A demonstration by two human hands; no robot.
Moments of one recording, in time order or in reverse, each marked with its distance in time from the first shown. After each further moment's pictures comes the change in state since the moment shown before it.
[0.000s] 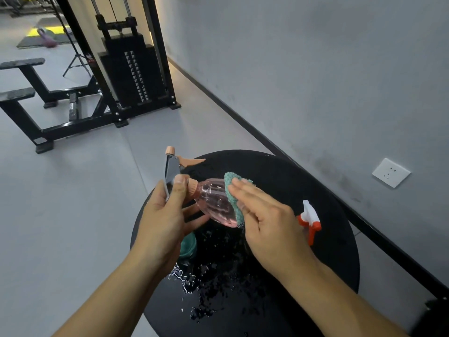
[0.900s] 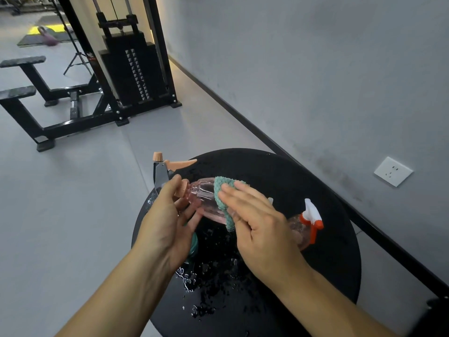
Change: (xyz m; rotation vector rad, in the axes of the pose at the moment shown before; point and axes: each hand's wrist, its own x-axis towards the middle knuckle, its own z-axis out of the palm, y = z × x) left_hand 0.000 0.006 0.011 -0.286 0.201 -0.298; right_hand -0.008 -0.006 0.019 0.013 0.053 -0.101
